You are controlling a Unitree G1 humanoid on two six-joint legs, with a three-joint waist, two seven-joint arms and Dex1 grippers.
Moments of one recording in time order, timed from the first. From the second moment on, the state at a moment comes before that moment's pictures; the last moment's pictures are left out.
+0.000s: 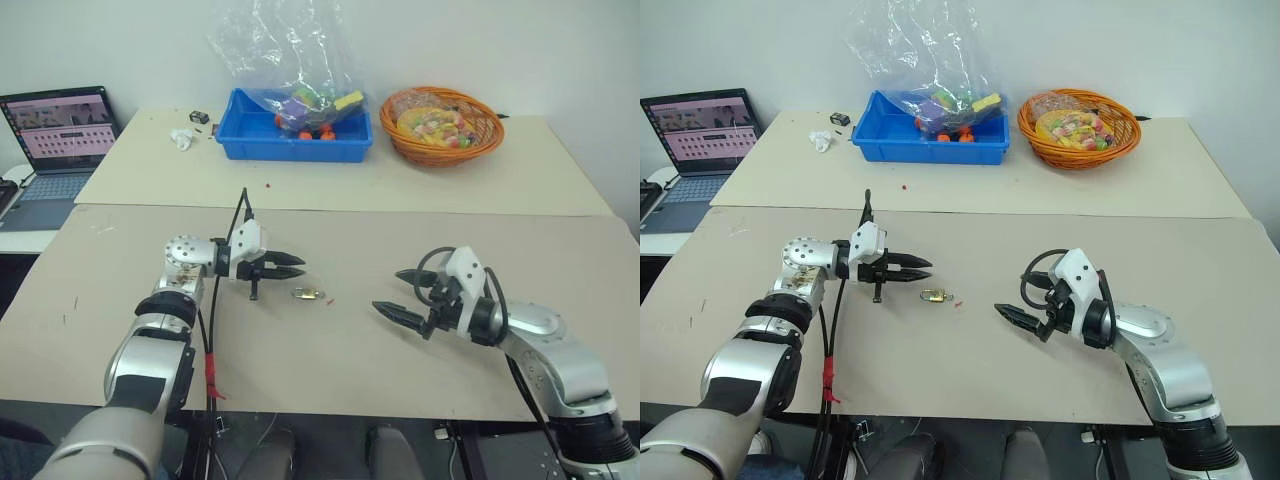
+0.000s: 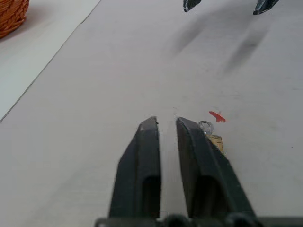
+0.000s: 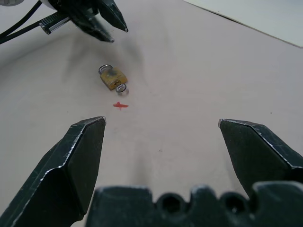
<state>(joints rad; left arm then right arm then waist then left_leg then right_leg) -0.90 0.40 -0.06 1.09 -0.11 -0.53 -1.50 -0.18 -0.61 -0.01 -0.33 0.43 0.55 0.77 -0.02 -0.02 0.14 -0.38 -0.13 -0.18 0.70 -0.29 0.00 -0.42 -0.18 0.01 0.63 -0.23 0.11</state>
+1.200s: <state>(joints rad) -0.93 0.36 -0.17 1.19 0.05 -0.52 -1.42 -0.14 -0.55 -0.02 -0.39 0.44 0.55 0.70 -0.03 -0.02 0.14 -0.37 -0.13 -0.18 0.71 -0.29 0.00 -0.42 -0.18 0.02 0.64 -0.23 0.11</state>
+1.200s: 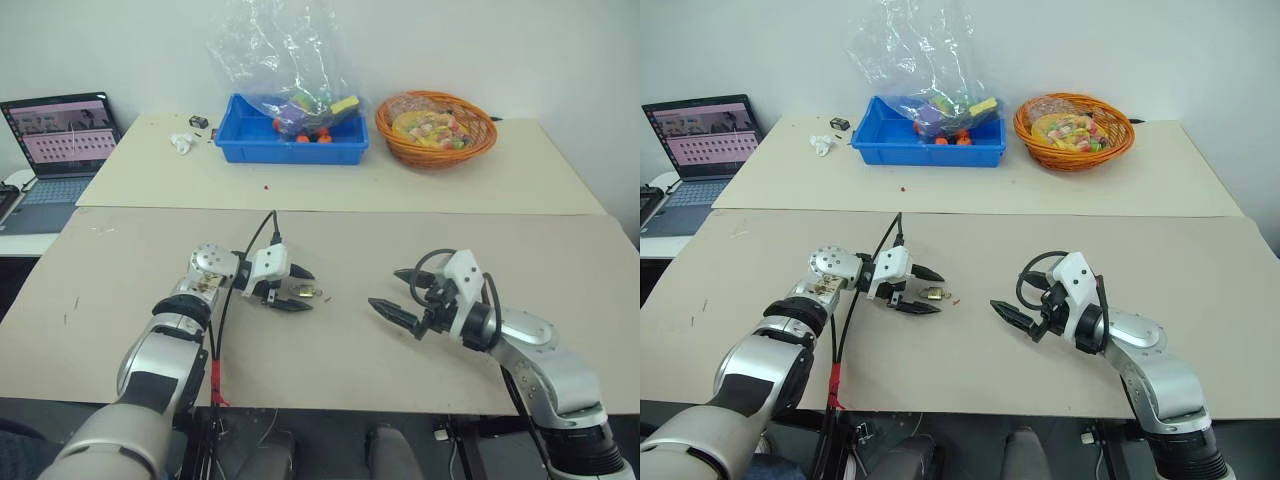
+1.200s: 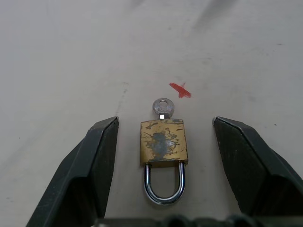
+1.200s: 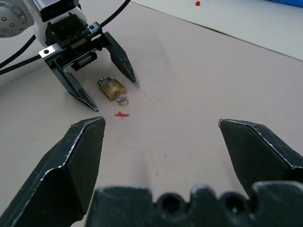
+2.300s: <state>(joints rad) -0.94 0.41 -0.15 1.21 0.05 -0.41 -1.45 -0.14 -0.55 -0.05 -0.39 0.45 0.55 0.69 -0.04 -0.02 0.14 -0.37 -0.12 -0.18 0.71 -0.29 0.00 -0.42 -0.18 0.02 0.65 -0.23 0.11</state>
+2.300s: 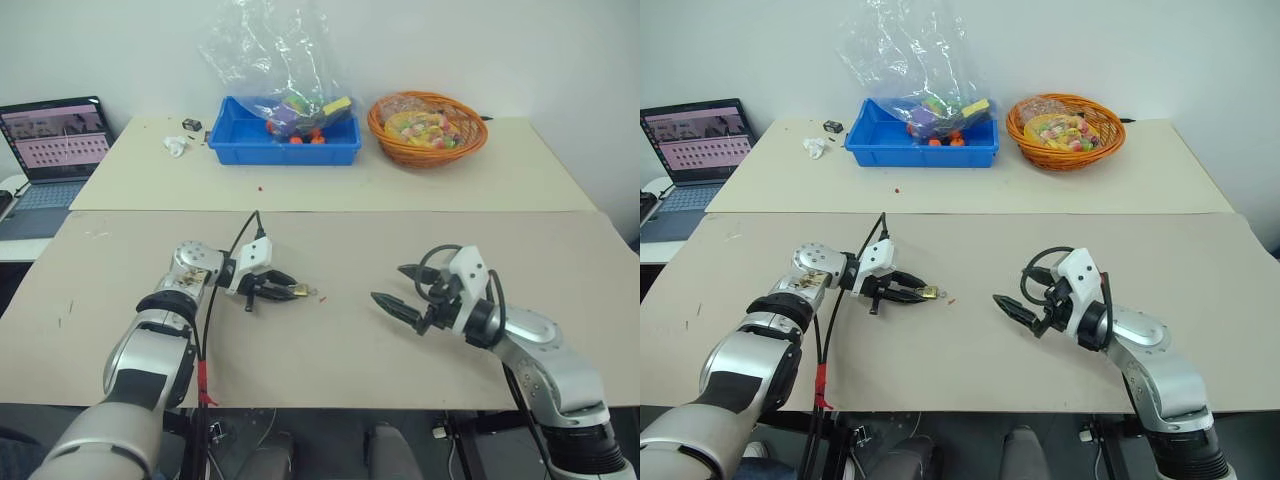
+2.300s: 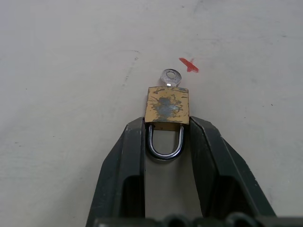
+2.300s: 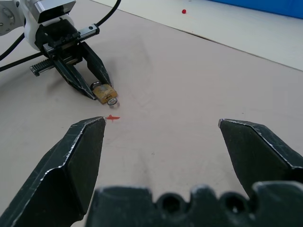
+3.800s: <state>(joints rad) -0.39 0.55 -0.14 0.37 0.24 -1.01 -0.76 -0.39 -0.43 0.09 -0.27 0.61 0.89 0.67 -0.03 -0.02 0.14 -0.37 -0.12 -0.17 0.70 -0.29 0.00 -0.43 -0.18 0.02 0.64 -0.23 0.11</state>
